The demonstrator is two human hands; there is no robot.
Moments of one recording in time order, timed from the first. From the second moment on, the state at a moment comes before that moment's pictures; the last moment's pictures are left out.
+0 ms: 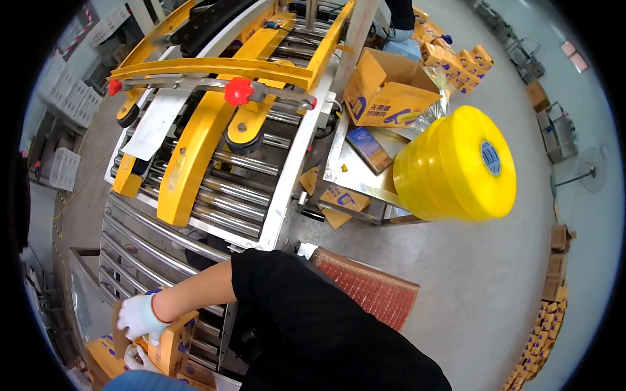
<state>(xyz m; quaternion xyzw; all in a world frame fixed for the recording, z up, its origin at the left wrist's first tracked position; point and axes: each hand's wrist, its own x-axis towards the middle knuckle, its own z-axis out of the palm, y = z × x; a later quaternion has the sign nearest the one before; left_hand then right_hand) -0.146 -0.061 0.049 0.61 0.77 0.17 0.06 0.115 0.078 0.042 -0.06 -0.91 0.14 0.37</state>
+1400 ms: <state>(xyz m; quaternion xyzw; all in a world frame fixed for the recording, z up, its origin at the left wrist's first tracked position) -0.146 -0.113 0.093 0.35 0.79 0.50 -0.11 0.146 -0.027 0.064 -0.21 -0.89 0.22 0.34</state>
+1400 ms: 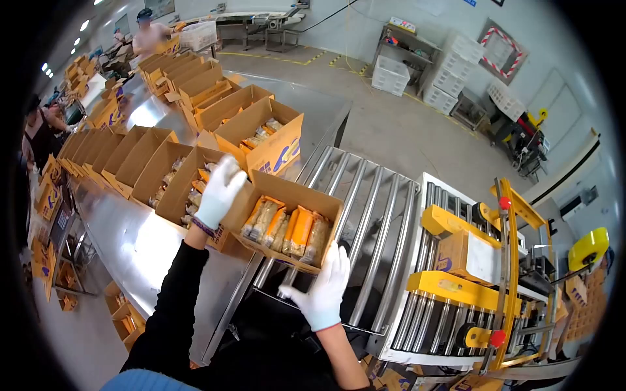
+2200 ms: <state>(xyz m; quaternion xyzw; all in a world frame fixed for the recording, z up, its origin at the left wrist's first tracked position) -0.117 -0.099 0.037 0.21 0.72 0.66 0.02 0.037 0.048 0.119 -0.11 -0.97 0.08 0.21</state>
